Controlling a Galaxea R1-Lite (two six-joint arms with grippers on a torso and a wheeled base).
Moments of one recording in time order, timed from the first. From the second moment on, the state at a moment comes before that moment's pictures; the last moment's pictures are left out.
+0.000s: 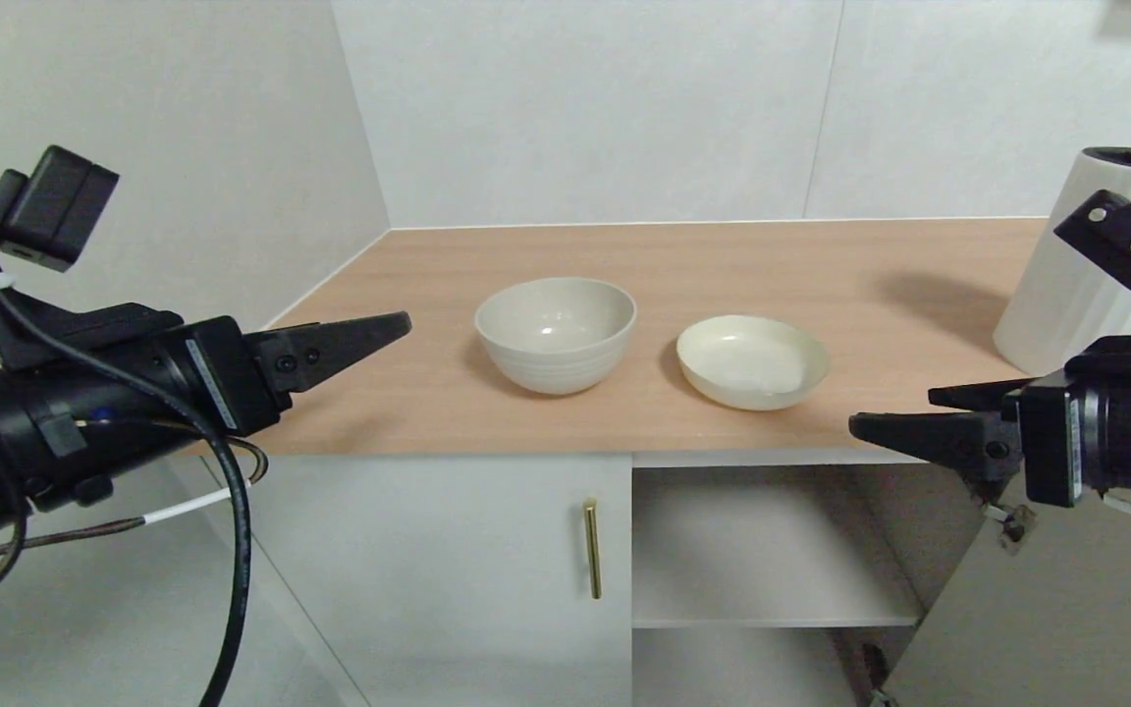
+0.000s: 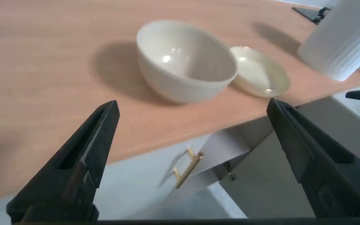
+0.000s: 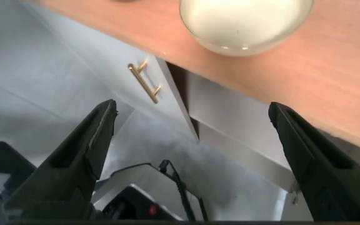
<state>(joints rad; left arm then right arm) -0.35 1.27 -0.76 -0.43 -0.20 -0.30 0.55 1.28 -0.98 0.08 0.09 0.12</state>
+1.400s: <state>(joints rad) -0.38 1.69 -1.22 0.01 -0.03 -0.66 0.48 1.59 -1.11 -0.05 -0.10 0.24</state>
